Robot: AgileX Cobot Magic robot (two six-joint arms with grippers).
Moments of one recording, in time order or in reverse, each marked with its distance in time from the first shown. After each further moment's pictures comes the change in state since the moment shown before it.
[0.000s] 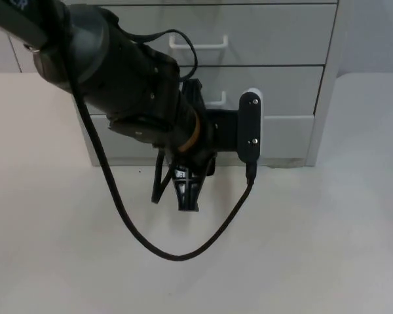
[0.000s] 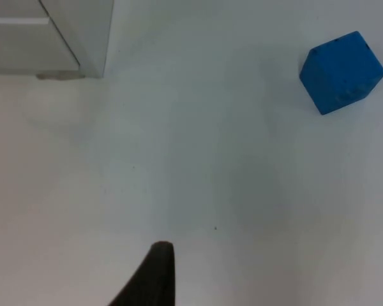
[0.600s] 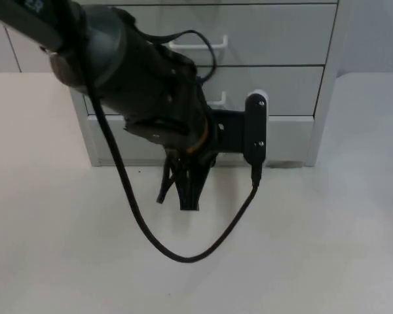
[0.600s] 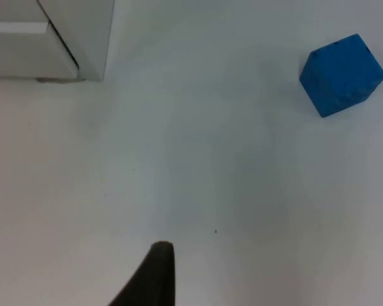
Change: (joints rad) right arm 0.000 0.000 0.000 0.000 -0.005 0.000; left arm -0.065 0.002 -0.021 -0.015 0.156 -0.010
